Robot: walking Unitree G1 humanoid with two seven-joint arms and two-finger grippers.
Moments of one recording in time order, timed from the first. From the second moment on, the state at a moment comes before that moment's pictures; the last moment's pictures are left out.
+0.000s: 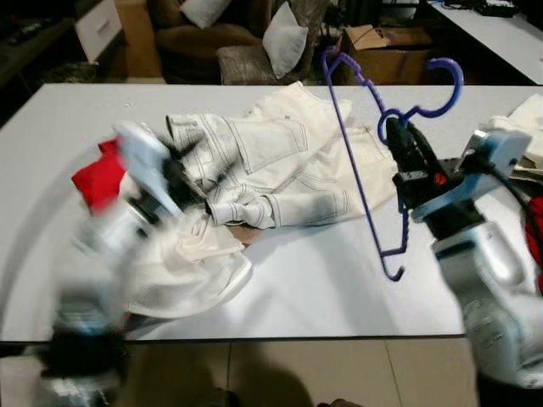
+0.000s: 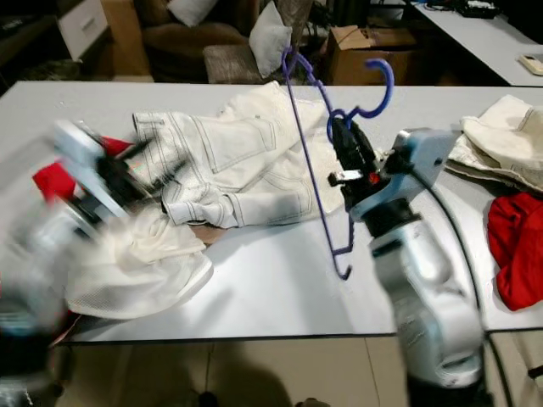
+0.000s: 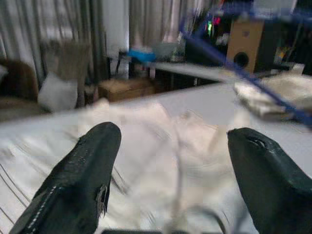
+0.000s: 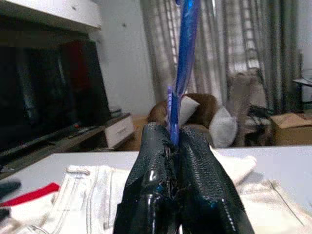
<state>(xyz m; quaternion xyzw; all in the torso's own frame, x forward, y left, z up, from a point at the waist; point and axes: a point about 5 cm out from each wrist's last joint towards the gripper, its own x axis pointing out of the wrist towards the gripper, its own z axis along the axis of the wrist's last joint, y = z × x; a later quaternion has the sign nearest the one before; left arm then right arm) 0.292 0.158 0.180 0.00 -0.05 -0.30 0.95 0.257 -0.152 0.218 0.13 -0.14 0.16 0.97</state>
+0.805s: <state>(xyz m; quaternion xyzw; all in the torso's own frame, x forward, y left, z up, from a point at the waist) 0.281 0.145 0.167 0.00 -0.04 -0.23 0.97 0.243 -0.128 0.173 0.20 -0.05 0.06 0.98</state>
